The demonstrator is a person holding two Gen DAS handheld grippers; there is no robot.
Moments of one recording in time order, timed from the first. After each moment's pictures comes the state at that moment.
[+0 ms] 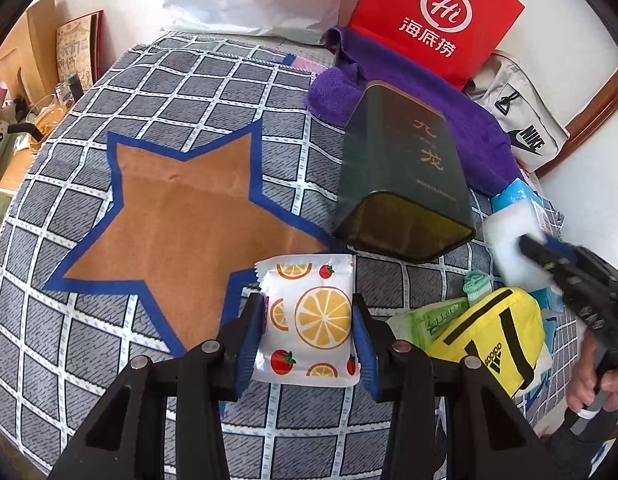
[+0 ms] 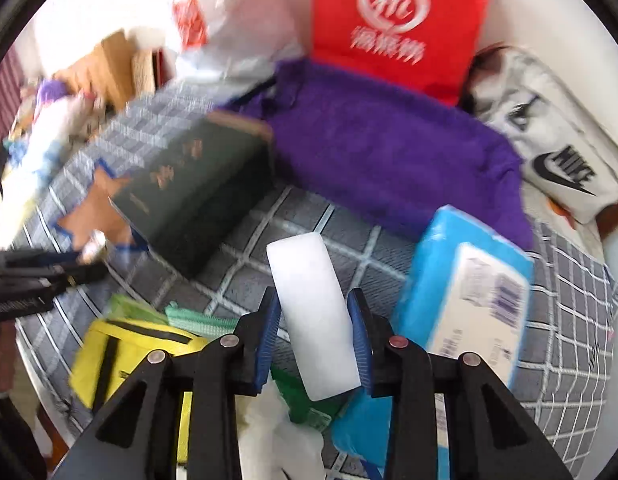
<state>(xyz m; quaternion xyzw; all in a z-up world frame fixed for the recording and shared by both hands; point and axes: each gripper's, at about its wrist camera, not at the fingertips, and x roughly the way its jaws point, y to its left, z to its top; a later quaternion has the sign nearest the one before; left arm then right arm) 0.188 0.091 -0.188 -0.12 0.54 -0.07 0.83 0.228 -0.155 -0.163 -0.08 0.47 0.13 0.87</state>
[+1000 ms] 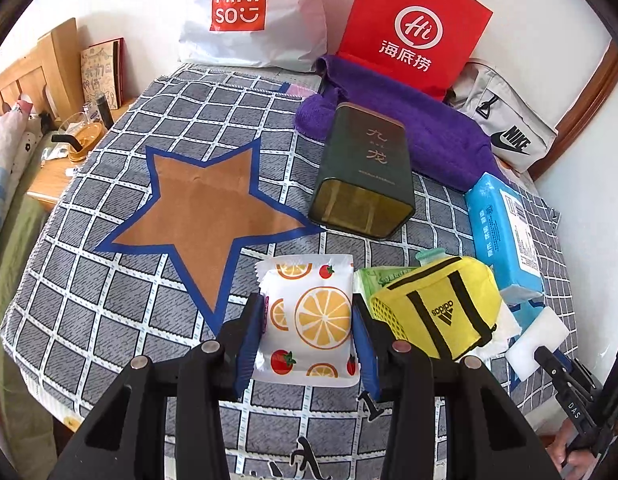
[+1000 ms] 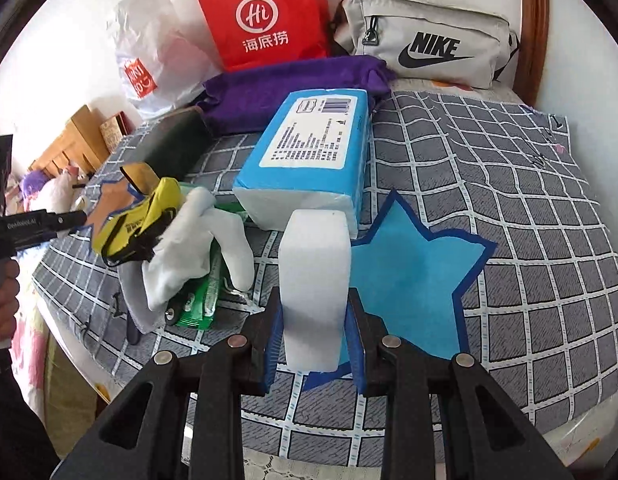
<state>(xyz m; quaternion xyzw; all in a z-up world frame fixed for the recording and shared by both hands) 0.138 0.070 -0.141 -0.10 0.51 -0.04 0.85 0.072 -0.270 -0.175 0.06 0.47 0.07 0.88</state>
